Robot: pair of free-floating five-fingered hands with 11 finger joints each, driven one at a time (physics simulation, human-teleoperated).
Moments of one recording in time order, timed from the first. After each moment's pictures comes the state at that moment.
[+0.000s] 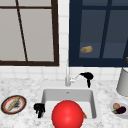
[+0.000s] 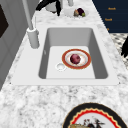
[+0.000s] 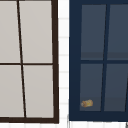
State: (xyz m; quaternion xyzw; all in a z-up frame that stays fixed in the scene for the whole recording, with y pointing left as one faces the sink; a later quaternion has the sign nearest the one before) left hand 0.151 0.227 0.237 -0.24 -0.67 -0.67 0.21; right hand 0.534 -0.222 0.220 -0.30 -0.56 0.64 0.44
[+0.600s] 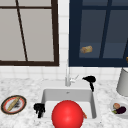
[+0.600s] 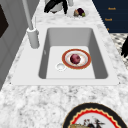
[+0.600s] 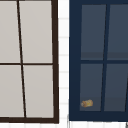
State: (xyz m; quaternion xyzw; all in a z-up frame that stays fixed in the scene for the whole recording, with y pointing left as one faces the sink) left hand 0.151 0.227 0.237 -0.24 -0.67 -0.67 0.21; right hand 0.494 -0.237 0.222 -0.30 -0.49 0.69 0.45
